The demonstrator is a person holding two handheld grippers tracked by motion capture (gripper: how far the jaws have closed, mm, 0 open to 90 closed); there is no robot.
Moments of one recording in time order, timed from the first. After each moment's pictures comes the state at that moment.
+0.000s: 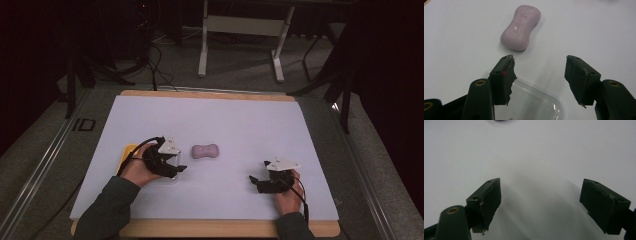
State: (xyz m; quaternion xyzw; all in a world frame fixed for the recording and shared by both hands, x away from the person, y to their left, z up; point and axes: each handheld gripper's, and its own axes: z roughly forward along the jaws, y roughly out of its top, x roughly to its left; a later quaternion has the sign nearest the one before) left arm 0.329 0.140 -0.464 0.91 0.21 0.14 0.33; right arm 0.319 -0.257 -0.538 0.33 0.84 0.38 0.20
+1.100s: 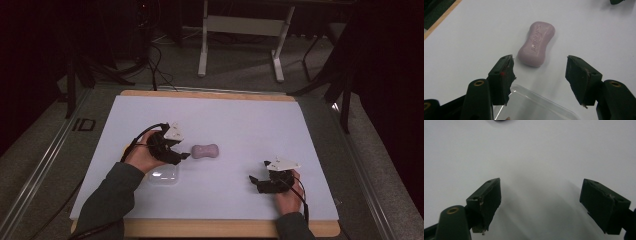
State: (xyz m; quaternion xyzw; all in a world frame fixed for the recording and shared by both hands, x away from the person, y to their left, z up) left arm 0.356 0.131 -0.439 0.91 0.21 0.16 0.32; right arm 0.319 -0.257 -0.538 0.33 0.84 0.39 0.20
